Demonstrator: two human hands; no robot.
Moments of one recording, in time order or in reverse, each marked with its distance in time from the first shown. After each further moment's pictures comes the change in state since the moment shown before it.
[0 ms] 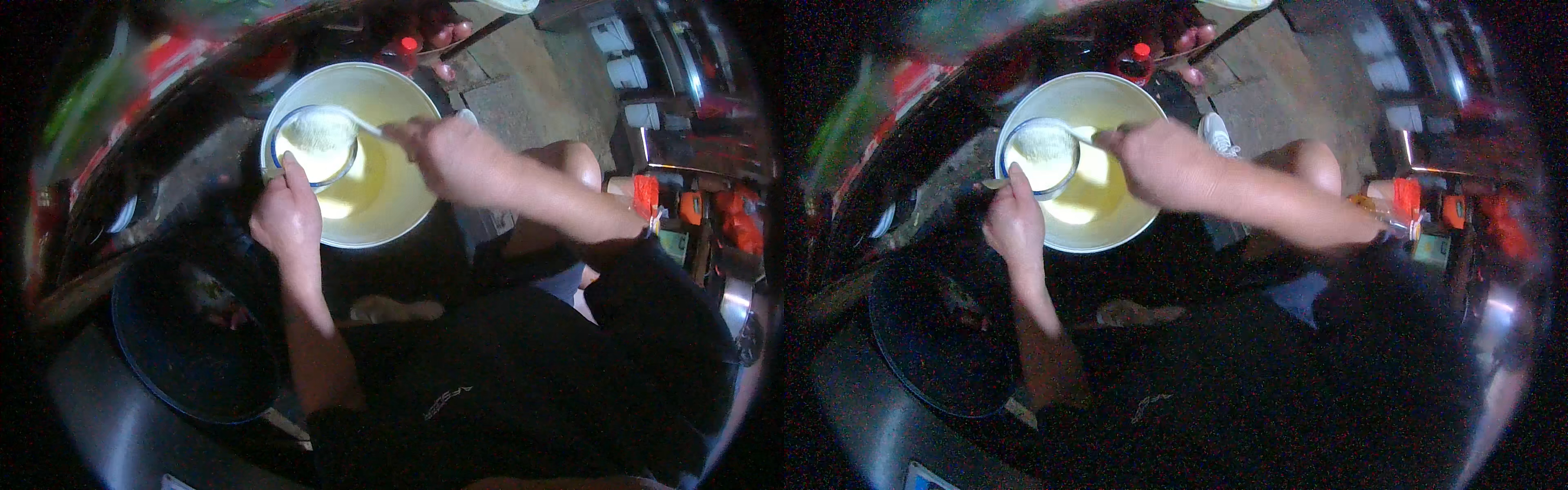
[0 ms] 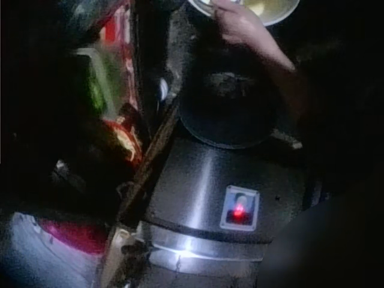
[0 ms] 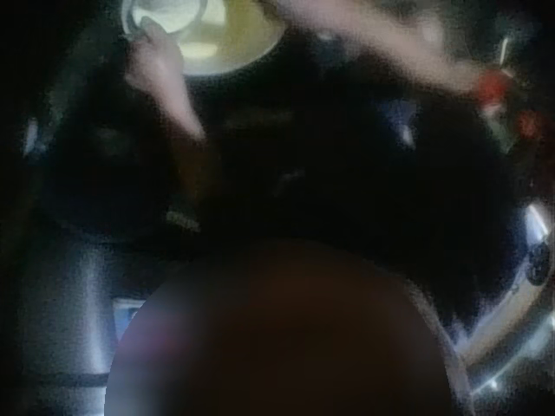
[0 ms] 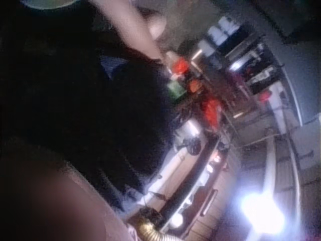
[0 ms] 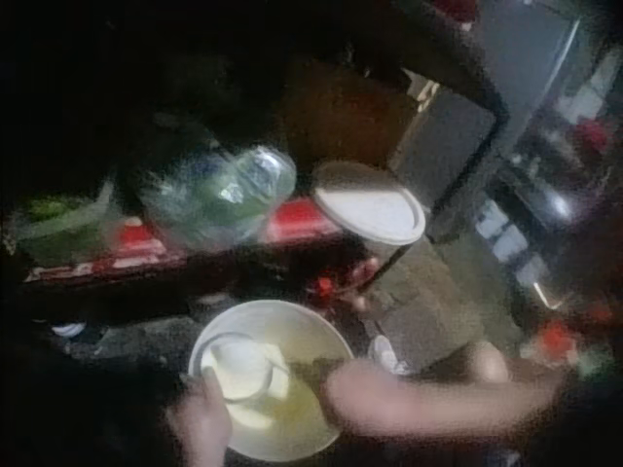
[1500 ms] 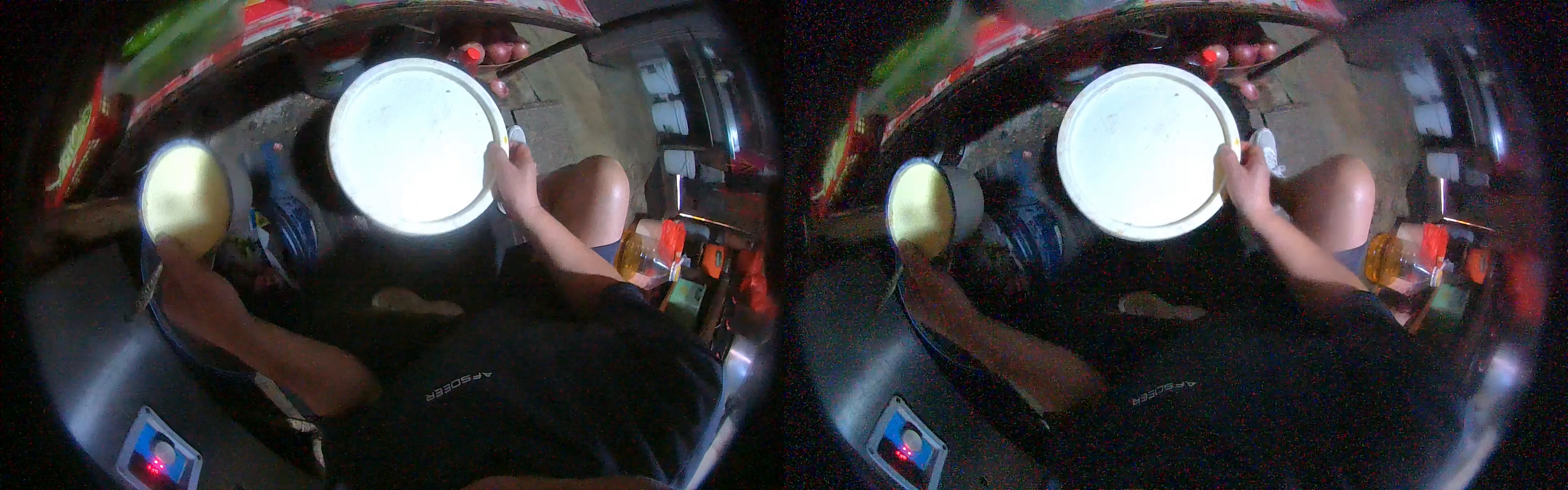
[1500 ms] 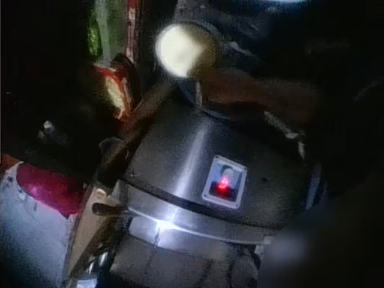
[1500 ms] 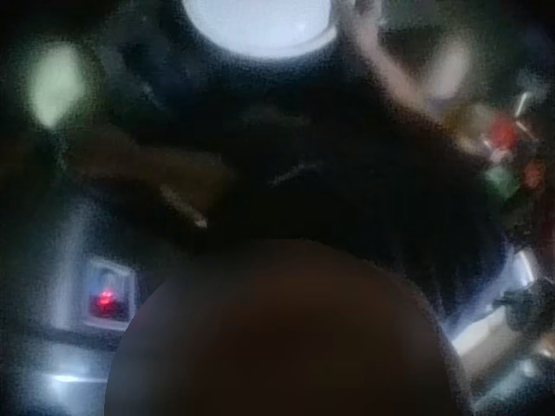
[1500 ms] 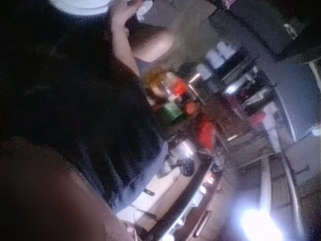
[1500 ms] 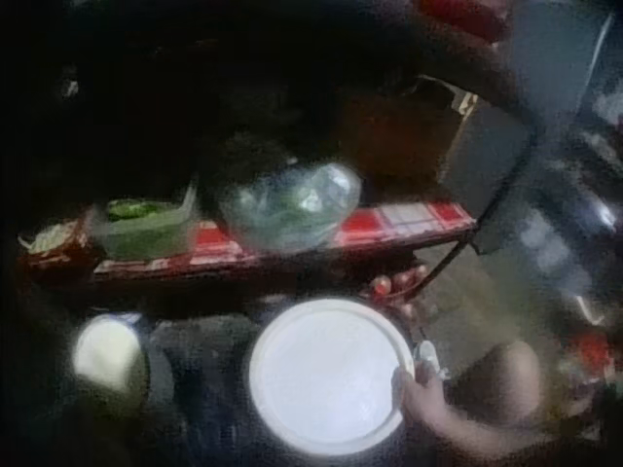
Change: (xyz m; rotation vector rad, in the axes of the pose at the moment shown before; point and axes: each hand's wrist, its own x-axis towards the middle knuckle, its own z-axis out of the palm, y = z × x) left_hand -0.038 -0.089 -0.171 -0.224 0.605 -0.447; right_hand -0.023 0.052 0.130 1.135 0.665 0.706
